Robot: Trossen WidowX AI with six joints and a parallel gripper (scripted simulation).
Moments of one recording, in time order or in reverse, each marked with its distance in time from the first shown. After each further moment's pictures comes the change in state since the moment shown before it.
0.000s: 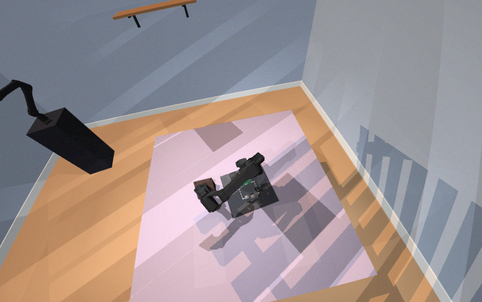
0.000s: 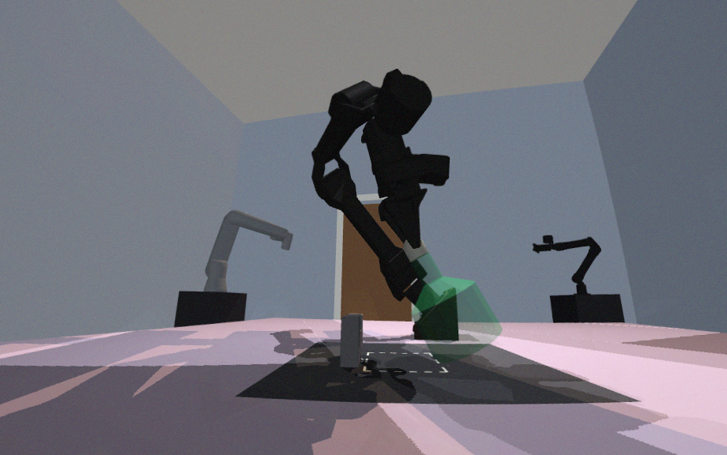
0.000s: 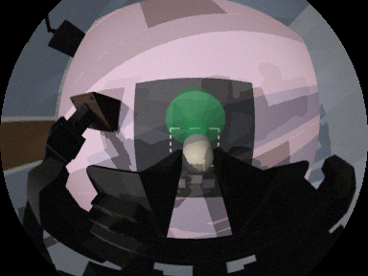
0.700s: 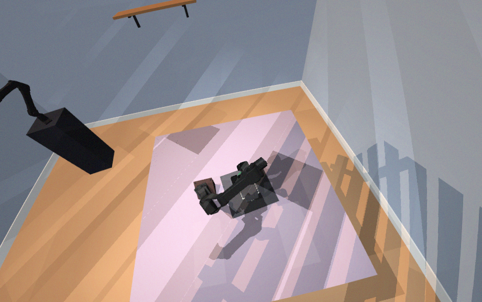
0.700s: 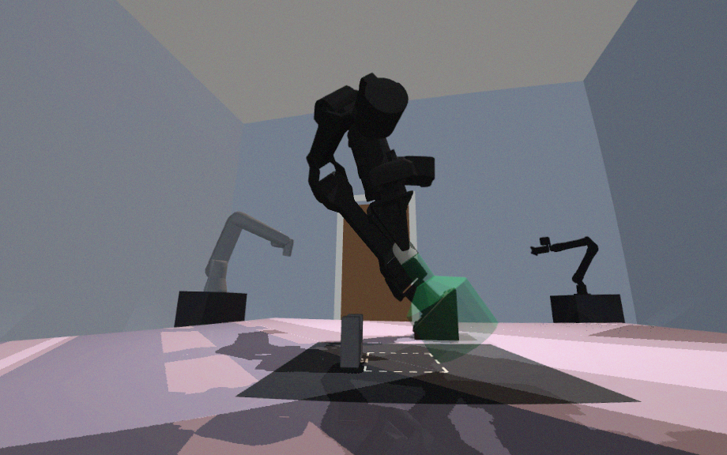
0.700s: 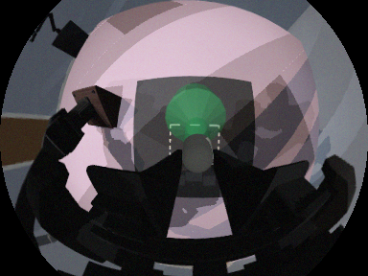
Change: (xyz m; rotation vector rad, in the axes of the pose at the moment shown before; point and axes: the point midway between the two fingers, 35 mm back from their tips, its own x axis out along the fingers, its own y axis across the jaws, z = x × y) arm 0.000 0.000 -0.017 -0.013 -0.050 0.001
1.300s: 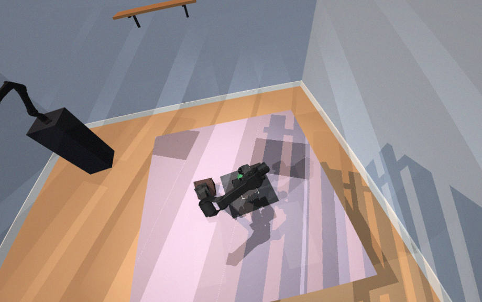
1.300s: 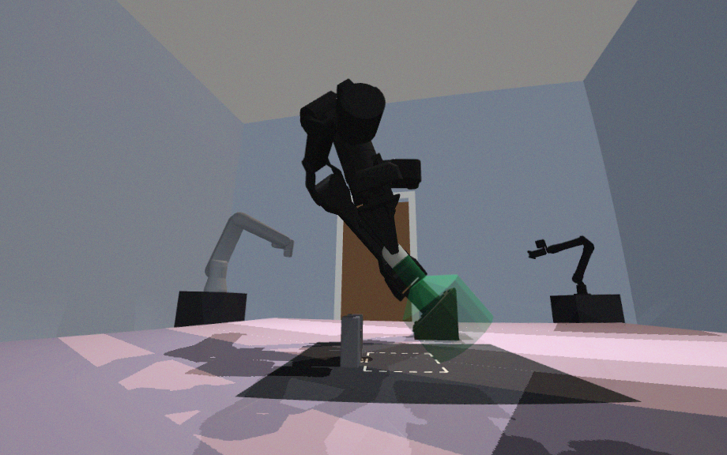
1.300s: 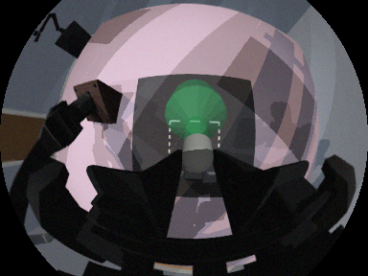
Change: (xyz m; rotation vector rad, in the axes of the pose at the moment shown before) arm 0.000 0.000 -0.017 -0.012 -0.043 -0.002
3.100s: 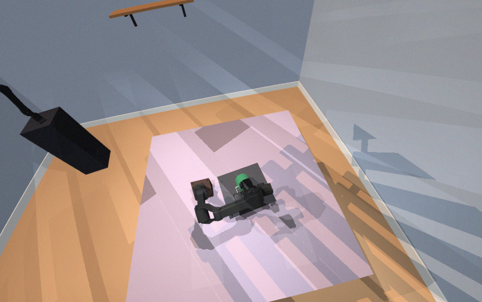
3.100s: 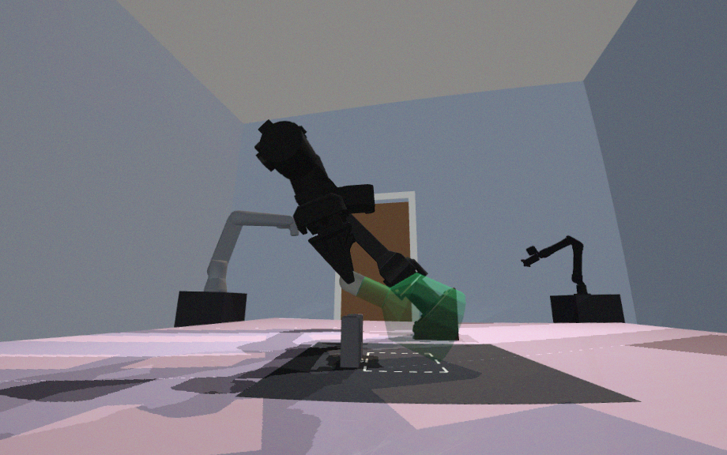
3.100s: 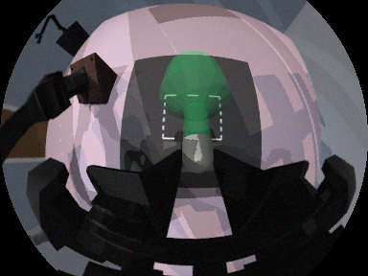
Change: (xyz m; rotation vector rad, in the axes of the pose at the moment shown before) arm 0.018 0.001 -0.073 -0.004 -0.070 -0.035
